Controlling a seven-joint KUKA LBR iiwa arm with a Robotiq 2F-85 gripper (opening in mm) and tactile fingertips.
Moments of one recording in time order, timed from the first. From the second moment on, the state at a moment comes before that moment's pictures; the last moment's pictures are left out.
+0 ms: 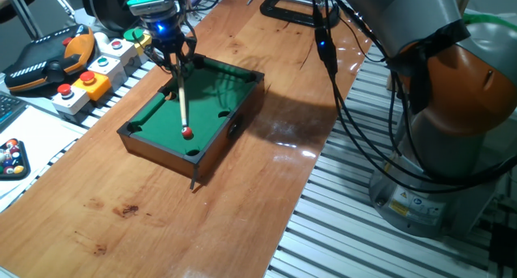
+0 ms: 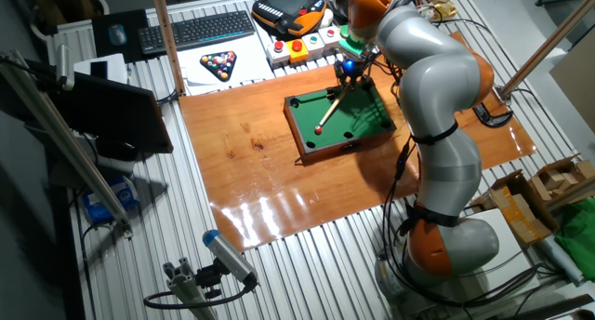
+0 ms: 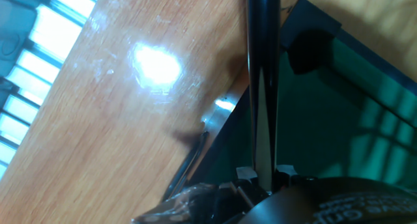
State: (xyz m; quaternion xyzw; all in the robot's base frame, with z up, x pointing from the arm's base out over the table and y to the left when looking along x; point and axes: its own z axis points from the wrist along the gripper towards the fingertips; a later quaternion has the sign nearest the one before) arm 0.656 -0.034 0.117 -0.48 -0.88 0.01 0.07
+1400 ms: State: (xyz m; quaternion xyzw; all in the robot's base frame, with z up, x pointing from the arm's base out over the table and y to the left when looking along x) arm 0.643 -0.040 0.121 -0.48 -0.88 0.02 0.07
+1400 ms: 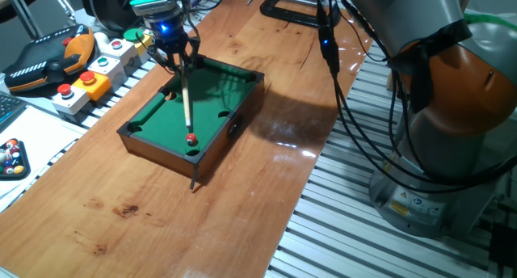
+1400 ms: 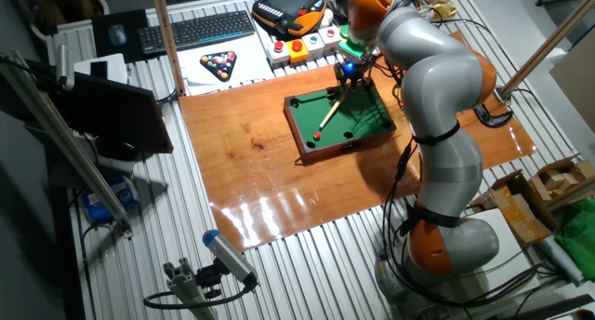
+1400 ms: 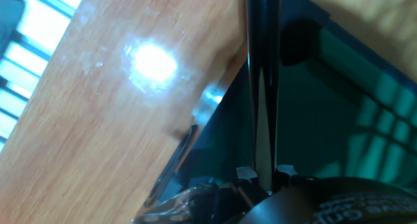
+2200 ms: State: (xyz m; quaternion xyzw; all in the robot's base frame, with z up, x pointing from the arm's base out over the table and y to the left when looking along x) arm 0.633 -0.045 0.124 -0.49 -0.87 0.02 0.07
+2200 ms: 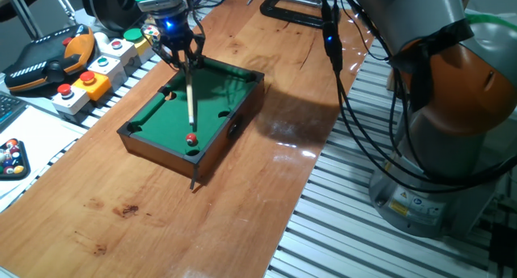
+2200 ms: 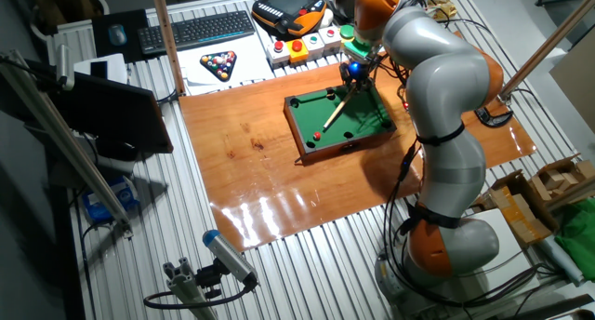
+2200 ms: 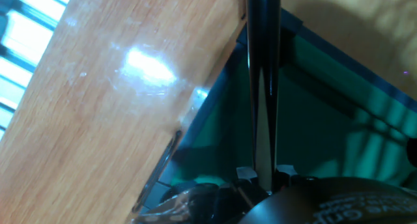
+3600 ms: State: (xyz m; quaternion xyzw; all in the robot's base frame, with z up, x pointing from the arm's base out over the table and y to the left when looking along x) arm 0.618 -0.040 0.120 -0.51 -0.86 0.01 0.07
